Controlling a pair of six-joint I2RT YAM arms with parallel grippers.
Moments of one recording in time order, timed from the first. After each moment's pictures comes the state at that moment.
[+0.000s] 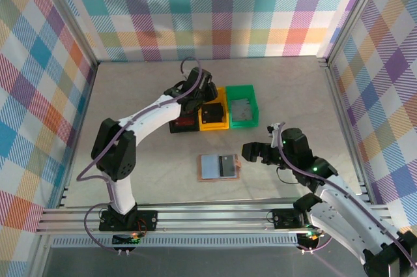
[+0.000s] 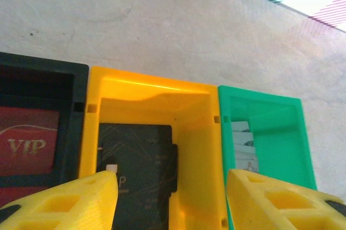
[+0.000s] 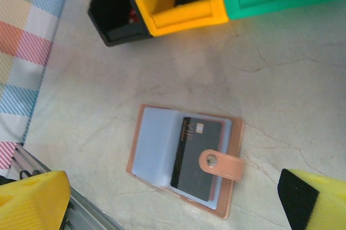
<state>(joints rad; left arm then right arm) -0.61 1.82 1.49 -0.39 -0.21 -0.76 0.54 0.72 0.52 -0.44 -0.31 0.62</state>
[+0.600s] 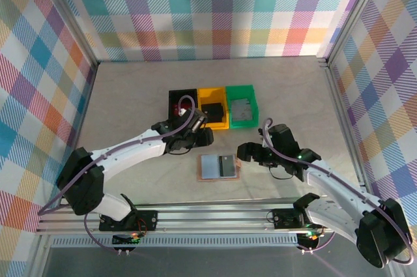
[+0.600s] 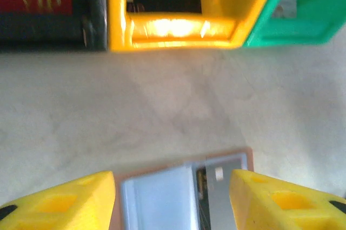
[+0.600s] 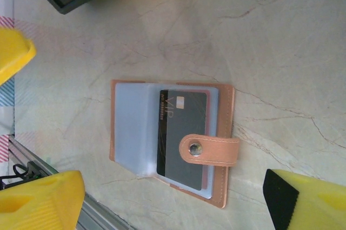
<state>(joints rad) -0.80 1.45 1.01 -0.51 -0.08 -0.83 0.54 0.97 0.51 -0.36 -0.38 0.71</state>
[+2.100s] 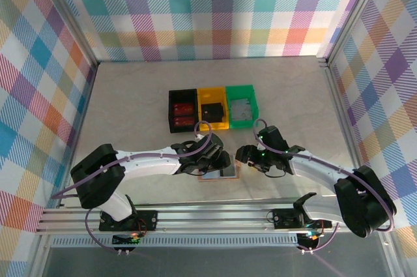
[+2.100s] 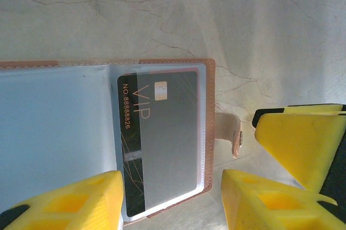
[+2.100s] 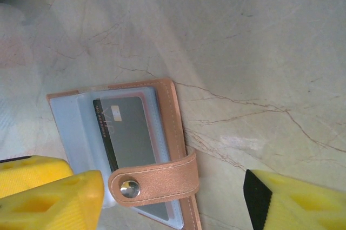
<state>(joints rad) -1.02 1.57 0.85 -0.21 0.01 -1.13 0.54 1.23 0.47 -0.22 -0.39 0.86</state>
